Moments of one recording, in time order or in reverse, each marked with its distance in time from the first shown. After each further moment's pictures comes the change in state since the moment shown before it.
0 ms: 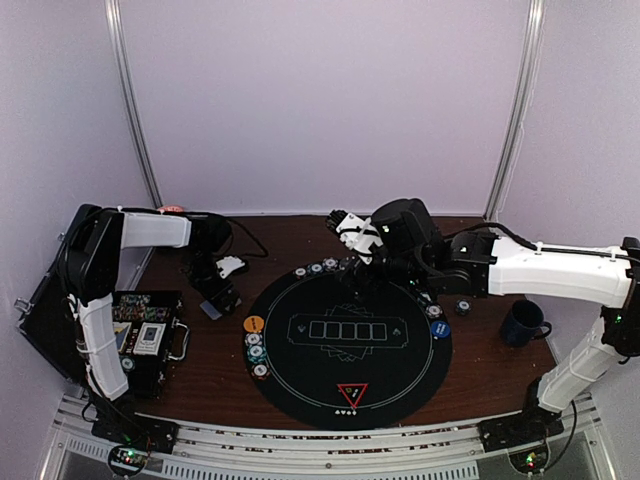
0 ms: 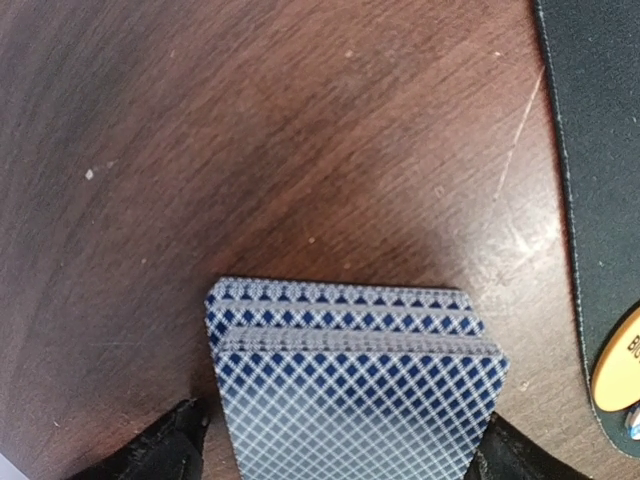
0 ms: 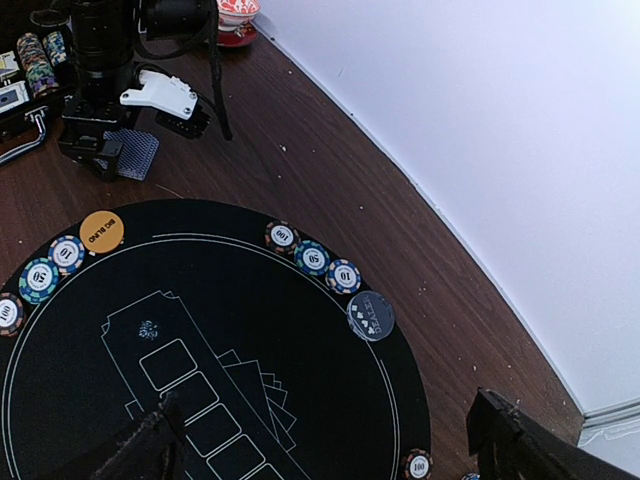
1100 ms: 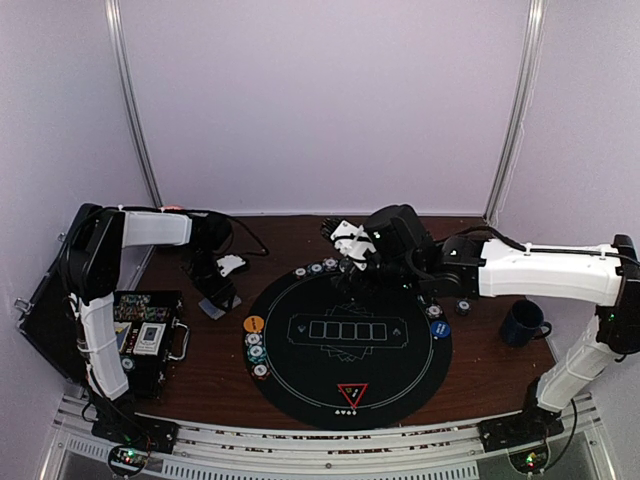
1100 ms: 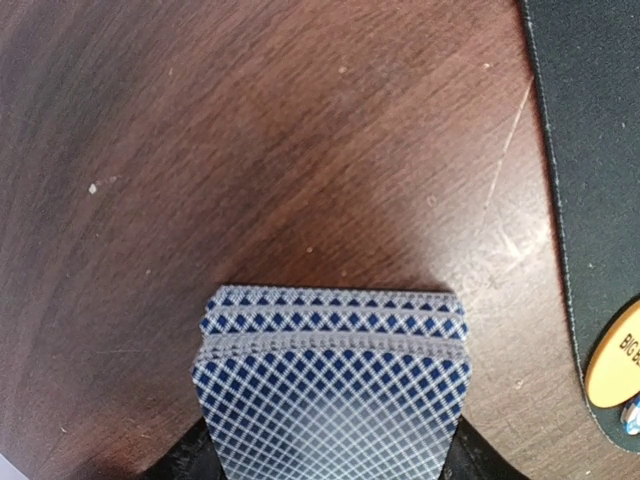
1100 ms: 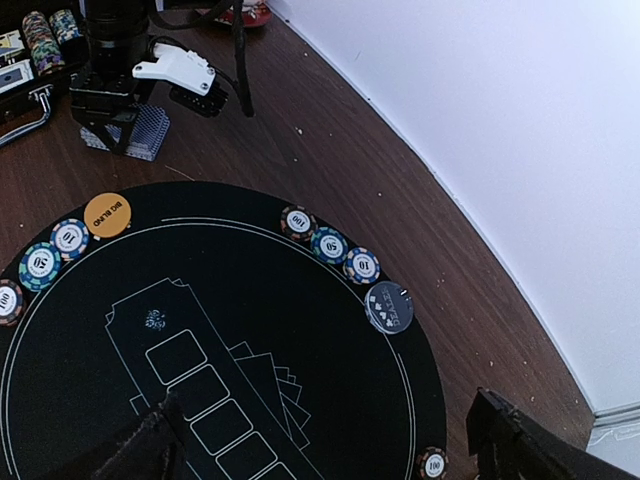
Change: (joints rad) left arm 0.004 0.013 0.030 -0.023 0.022 0.013; right arm 0.000 0.040 0.000 0.000 -0.019 0.008
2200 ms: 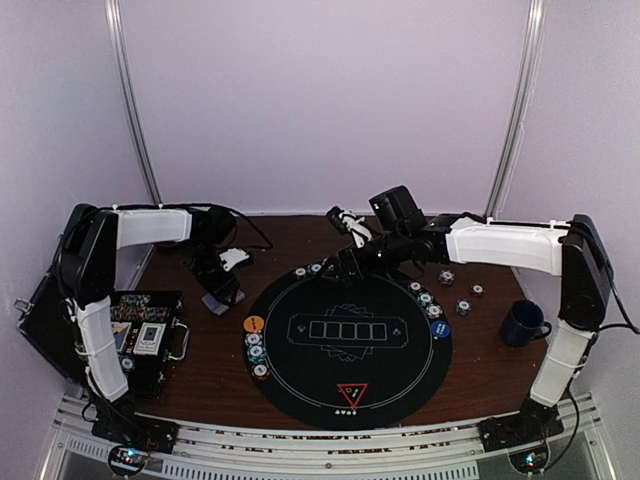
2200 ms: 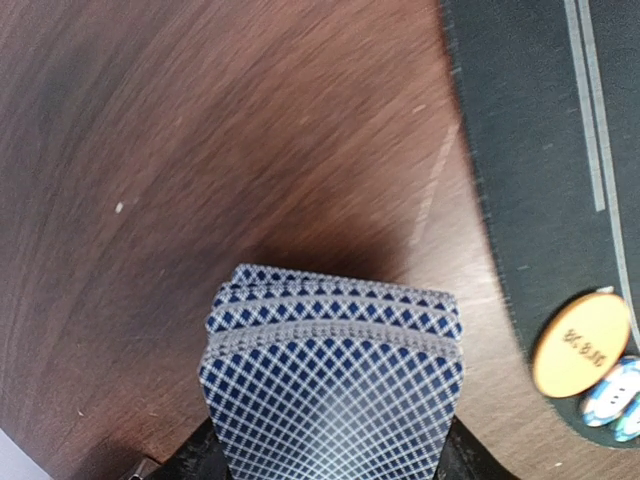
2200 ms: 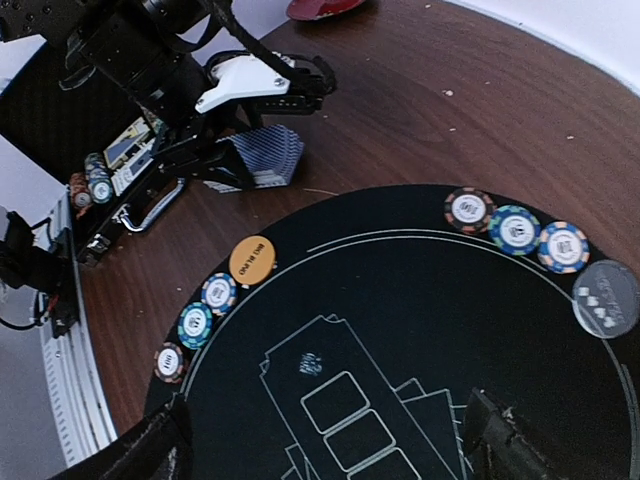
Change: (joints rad) left arm -0.034 -0.047 0.019 -0.027 -0.005 -0.032; right arm -0.277 0.220 0.122 0.023 -0.753 0.337
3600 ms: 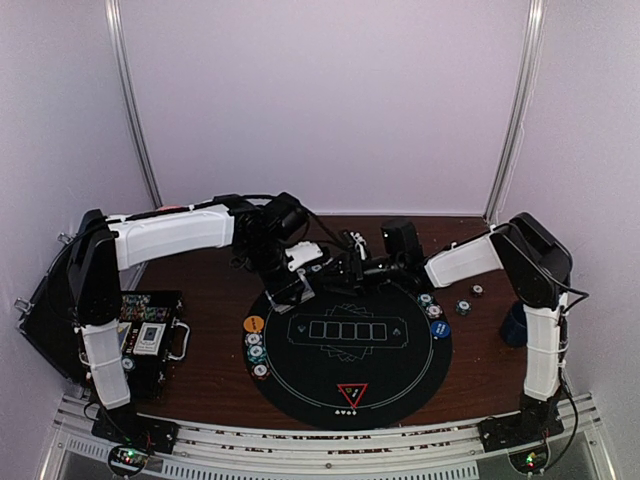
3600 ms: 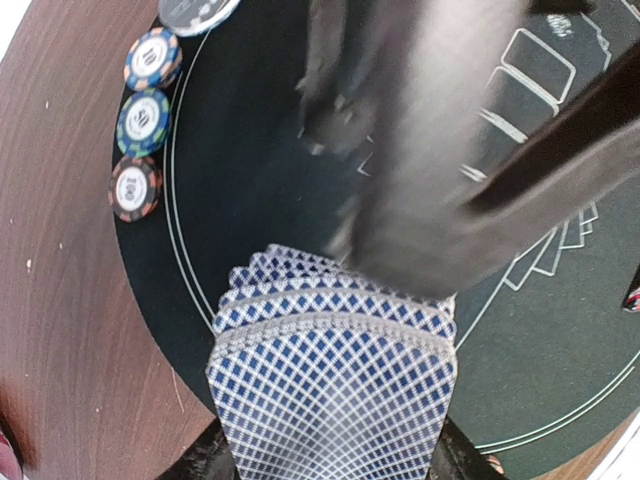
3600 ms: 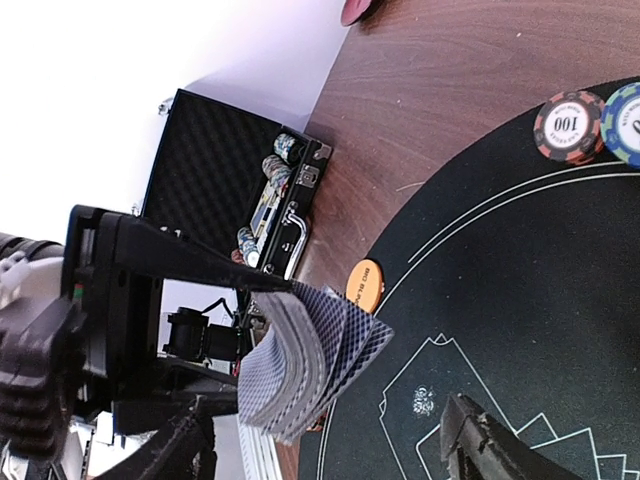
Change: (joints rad) left arm -0.419 -0.017 0.238 -0.044 -0.003 -0.049; right arm -0.141 0.301 -0.158 0.731 -0.530 0.705
